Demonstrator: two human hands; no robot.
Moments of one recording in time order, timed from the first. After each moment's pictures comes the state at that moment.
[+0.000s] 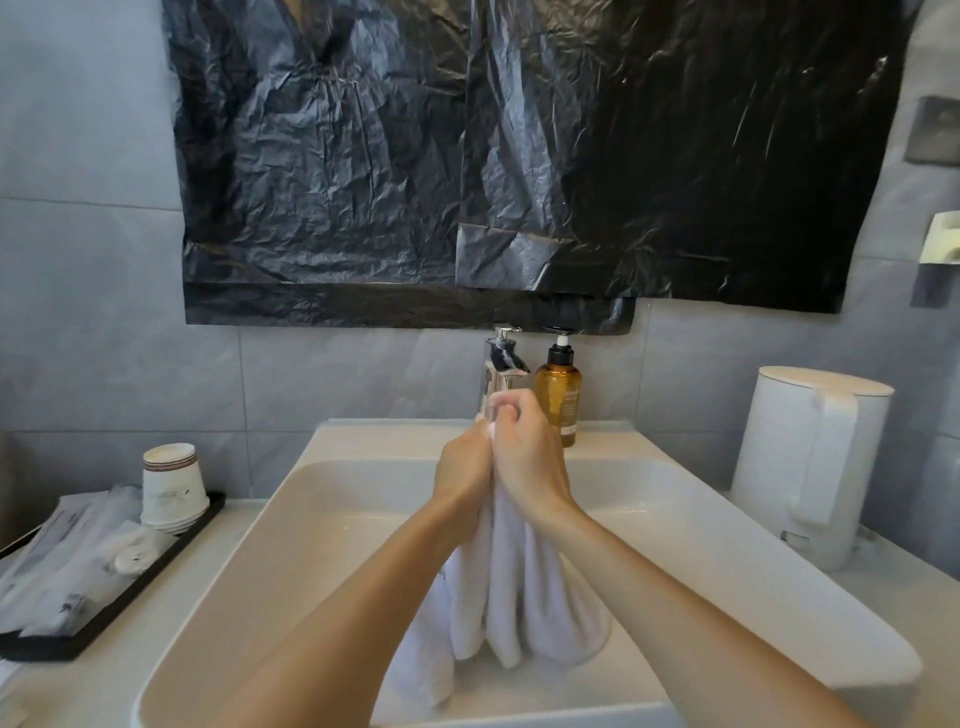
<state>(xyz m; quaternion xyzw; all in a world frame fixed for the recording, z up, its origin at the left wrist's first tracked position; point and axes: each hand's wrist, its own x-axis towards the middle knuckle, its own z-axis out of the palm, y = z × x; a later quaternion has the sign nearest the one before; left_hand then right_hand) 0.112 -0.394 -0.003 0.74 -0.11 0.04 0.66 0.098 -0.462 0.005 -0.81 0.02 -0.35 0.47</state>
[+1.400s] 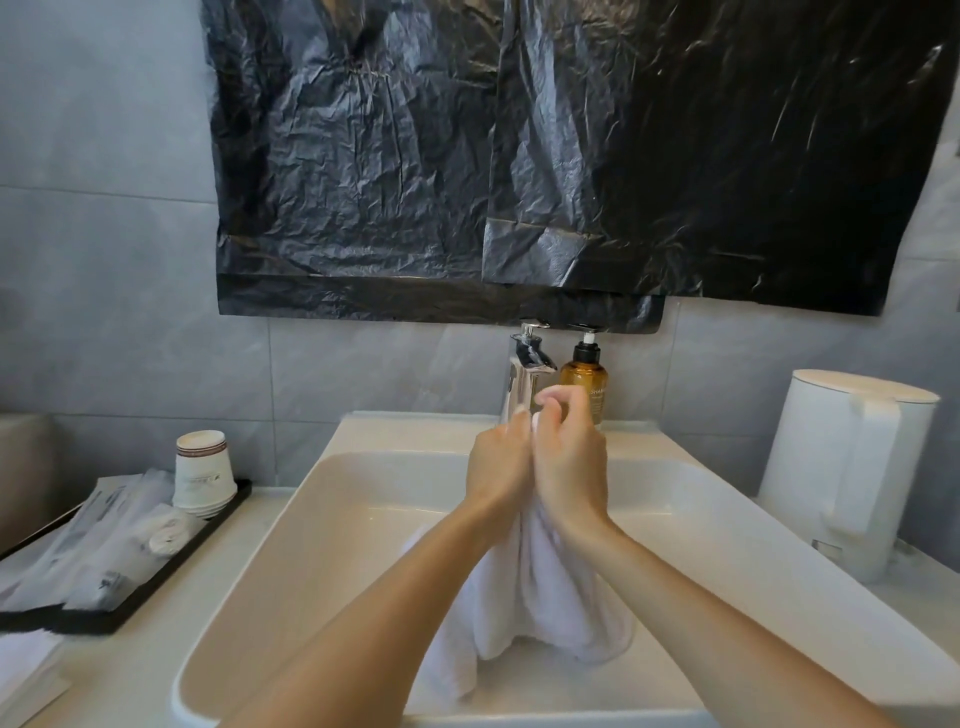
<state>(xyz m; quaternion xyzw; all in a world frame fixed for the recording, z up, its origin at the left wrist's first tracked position) 0.103 -0.398 -0.001 0.72 -0.12 0.04 0.68 0.089 -0.464 0.000 -0.78 0.03 -0.42 0.47</state>
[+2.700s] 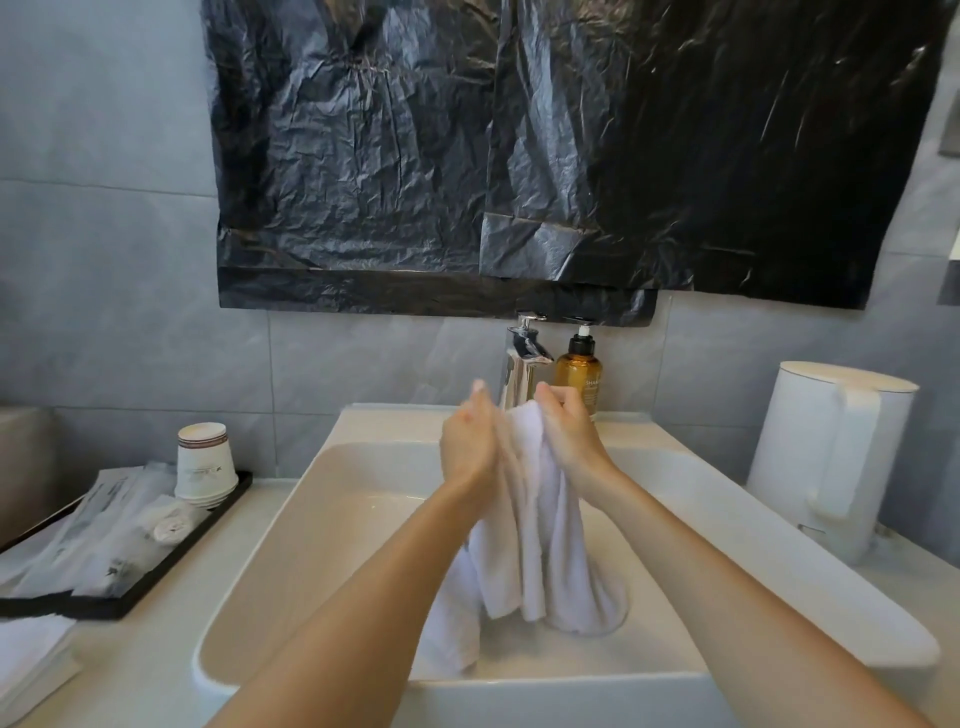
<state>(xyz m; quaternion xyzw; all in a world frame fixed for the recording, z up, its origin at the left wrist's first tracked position) 0.114 -0.383 0.000 0.67 0.00 0.10 0.74 0.118 -0.492 0.003 -0.77 -0.06 -0.29 0.56</state>
